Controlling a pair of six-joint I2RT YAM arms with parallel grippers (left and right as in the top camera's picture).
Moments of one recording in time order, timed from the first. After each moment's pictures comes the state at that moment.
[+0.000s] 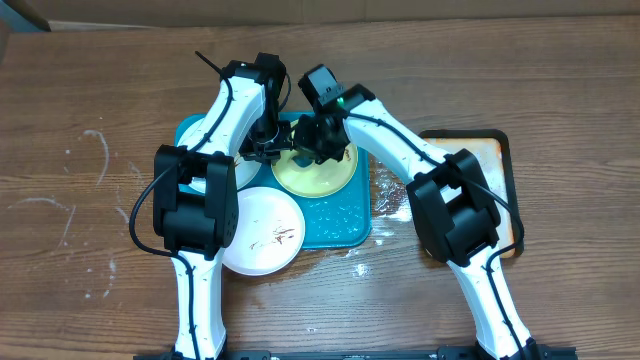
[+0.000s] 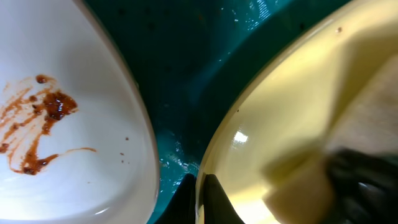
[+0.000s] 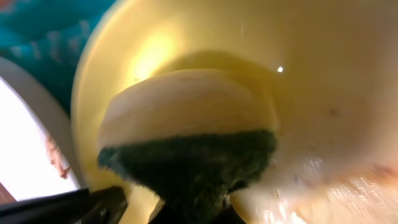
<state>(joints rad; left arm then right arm) -0.22 2.30 1.87 -1.23 0.03 -0.33 0.59 2.41 1.95 -0.79 -0.33 0.85</state>
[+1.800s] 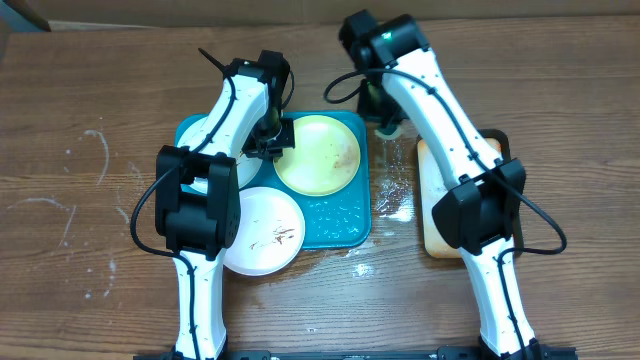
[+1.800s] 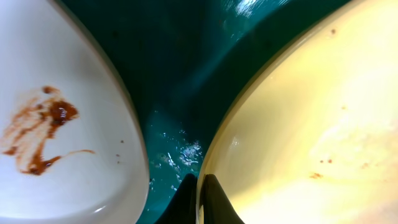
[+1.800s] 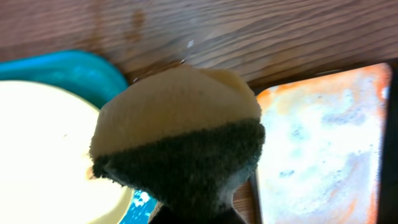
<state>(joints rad) -0.23 2.30 1.91 -1.24 0.02 -0.33 0.44 2.42 2.52 -1.64 0.23 0.64</state>
